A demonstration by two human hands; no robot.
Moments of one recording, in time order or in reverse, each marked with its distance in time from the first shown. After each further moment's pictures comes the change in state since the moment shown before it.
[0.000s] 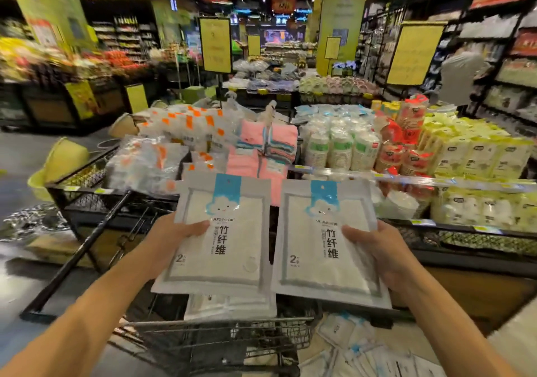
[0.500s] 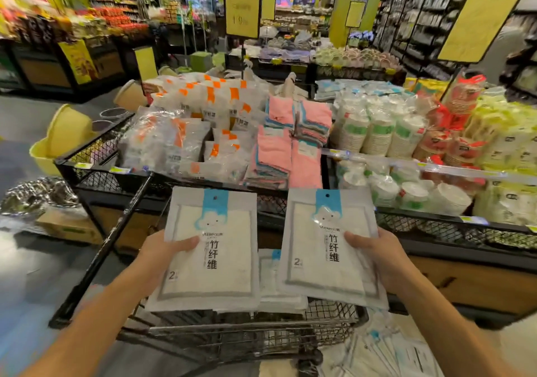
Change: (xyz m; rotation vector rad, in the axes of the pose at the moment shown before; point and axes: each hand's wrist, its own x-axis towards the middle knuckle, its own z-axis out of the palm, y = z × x) left_hand 0.091 -0.071 -0.165 -0.042 0.120 -0.153; right_hand 0.084 0.066 0.146 -0.005 0.031 0.118
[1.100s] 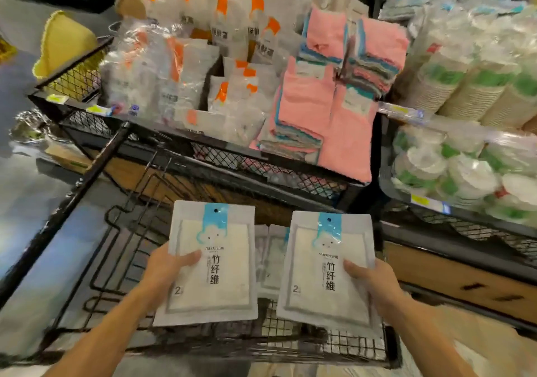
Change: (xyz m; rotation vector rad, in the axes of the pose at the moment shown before) left_hand 0.166 -0.129 0.031 0.035 0.247 -0.273; right_hand 0.225 0.143 0.006 -0.157 -0.075 0.350
